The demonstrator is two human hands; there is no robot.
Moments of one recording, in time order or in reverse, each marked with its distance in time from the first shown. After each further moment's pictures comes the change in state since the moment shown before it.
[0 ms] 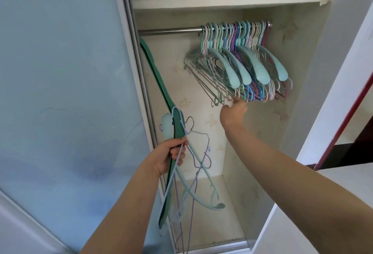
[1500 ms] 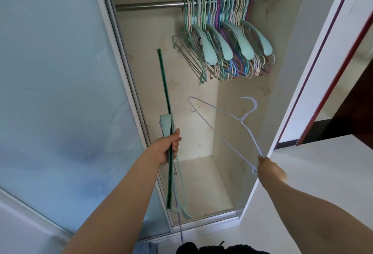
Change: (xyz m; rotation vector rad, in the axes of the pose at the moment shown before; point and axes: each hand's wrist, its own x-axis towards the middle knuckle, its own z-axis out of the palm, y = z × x) left_hand 0.012 -0.056 0.003 0.127 0.323 -0.213; right_hand -0.067 0.216 -0.179 -1.193 -0.323 0.256
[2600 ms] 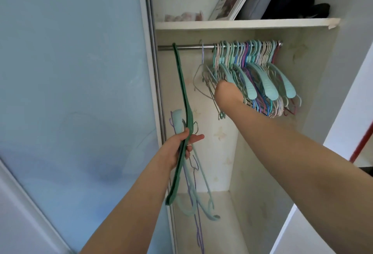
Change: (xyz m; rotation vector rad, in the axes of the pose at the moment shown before) left_hand -0.039 0.086 0.004 -0.163 -0.059 0.298; right_hand -0.016 -0.300 -0.238 0.125 0.479 -0.594
